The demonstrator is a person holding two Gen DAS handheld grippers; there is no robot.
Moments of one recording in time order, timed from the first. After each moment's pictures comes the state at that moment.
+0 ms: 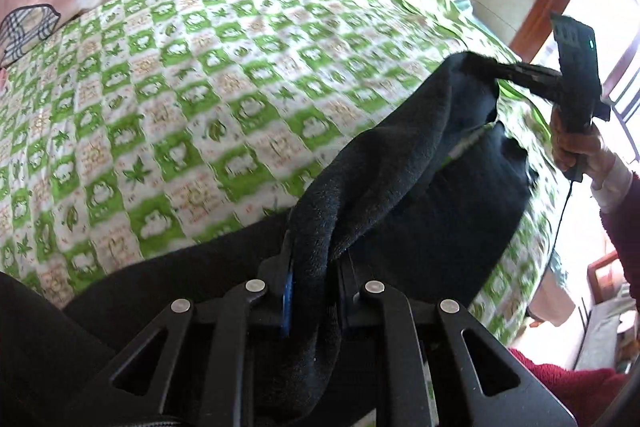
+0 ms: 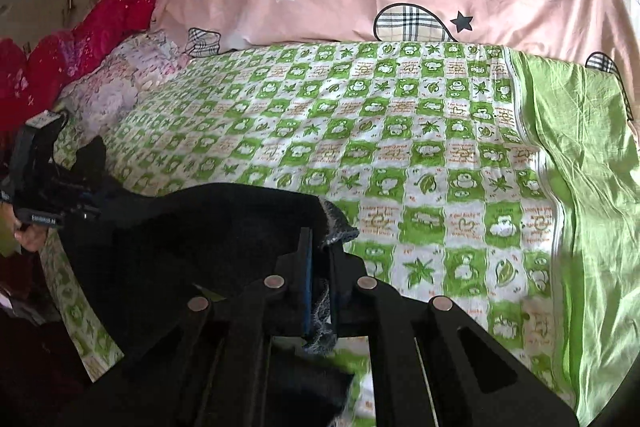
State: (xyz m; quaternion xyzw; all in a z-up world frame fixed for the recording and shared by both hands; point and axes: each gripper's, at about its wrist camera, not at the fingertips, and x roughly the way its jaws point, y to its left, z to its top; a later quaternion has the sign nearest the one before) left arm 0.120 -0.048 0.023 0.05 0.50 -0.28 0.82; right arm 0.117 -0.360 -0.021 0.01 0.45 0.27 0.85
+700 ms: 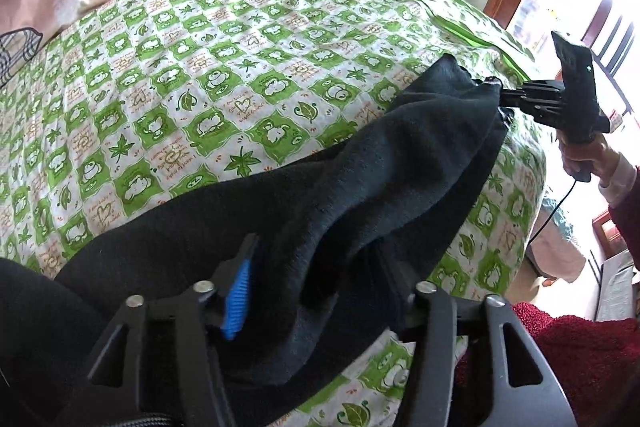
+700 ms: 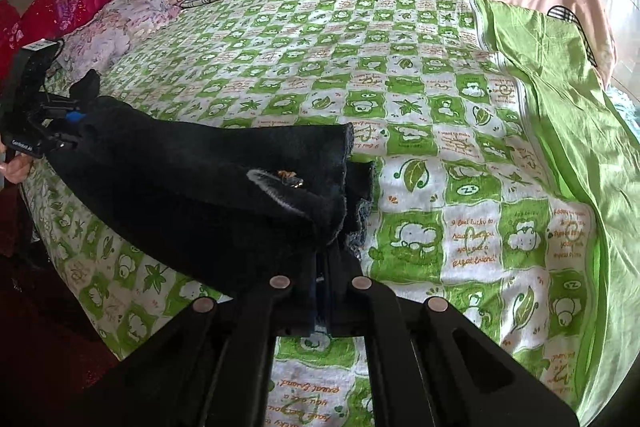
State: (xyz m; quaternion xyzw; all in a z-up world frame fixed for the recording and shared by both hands) left arm 0.071 -0.047 0.020 0.11 0.49 -0.31 0.81; right arm 0.018 -0.372 -0.049 -0.01 0.50 0.20 0.84
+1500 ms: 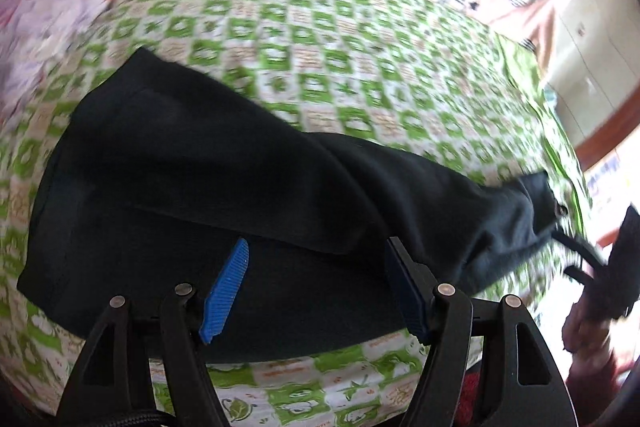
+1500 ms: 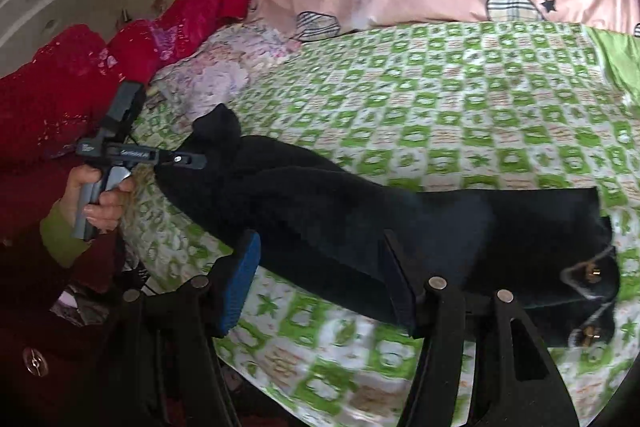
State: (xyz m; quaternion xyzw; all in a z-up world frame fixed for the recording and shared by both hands) left arm 0.046 0.127 0.029 -0.12 0.51 -0.08 0.85; right arm -0.022 -0.202 -0.002 0.10 0.44 0.38 0.81
